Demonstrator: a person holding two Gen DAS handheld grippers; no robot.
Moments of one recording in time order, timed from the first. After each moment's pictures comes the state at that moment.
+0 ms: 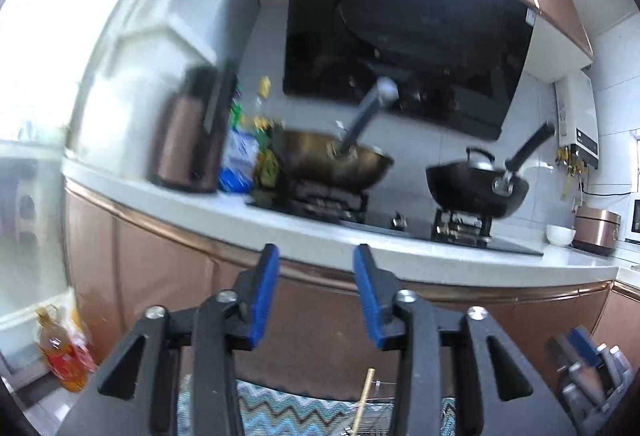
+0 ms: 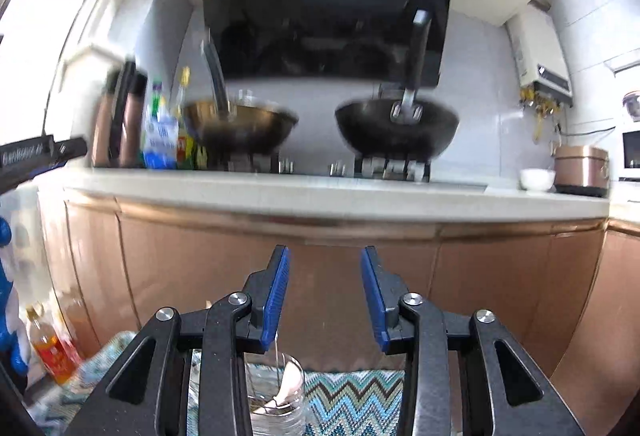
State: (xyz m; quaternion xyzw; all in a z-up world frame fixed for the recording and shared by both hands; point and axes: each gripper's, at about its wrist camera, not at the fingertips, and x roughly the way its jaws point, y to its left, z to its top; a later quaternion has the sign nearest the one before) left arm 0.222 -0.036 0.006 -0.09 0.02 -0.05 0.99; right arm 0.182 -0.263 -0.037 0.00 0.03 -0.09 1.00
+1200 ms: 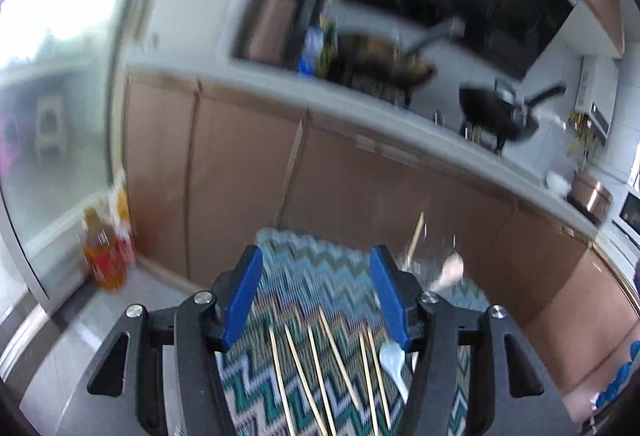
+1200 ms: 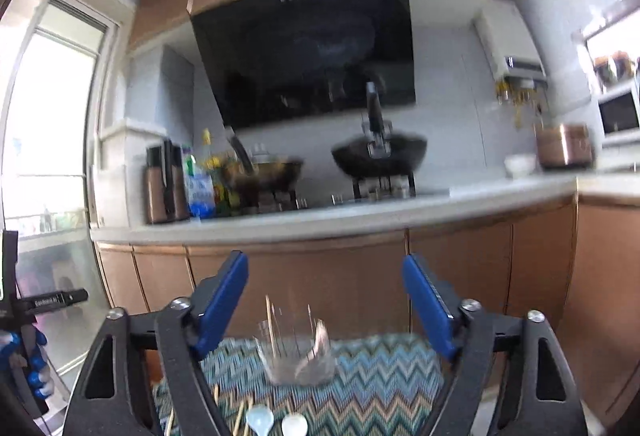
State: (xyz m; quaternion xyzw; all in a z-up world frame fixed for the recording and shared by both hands) left arm 0.124 0.091 -0.062 -0.14 0.25 -0.06 0.96; right arm 0.021 -0.288 -0.012 0.08 0.05 -0.05 0.99
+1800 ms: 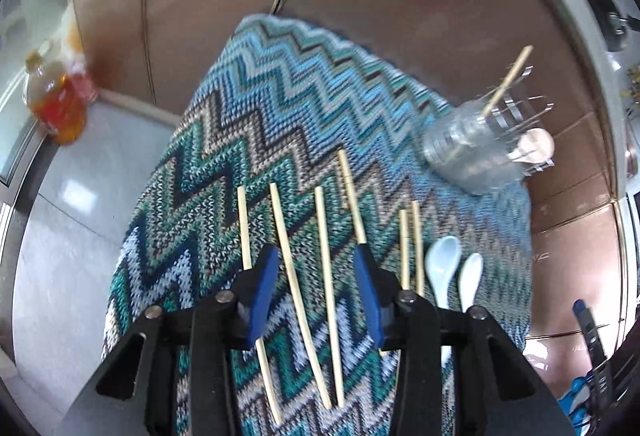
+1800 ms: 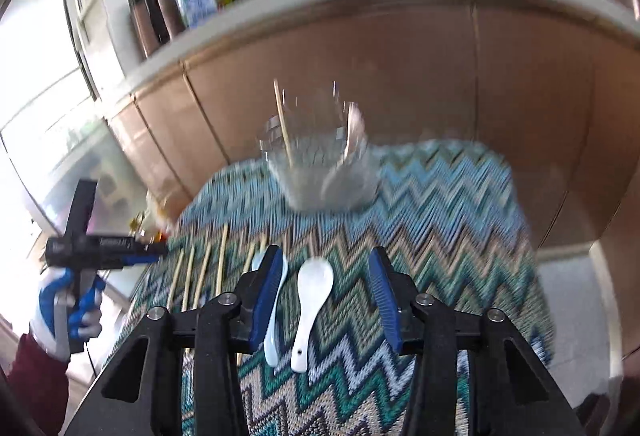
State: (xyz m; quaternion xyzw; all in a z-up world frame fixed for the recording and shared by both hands) left arm 0.261 0.053 -0.242 -0.17 0.55 -0.09 0.81; right arm 0.137 -0.287 -0.175 0.13 0.38 0.08 0.91
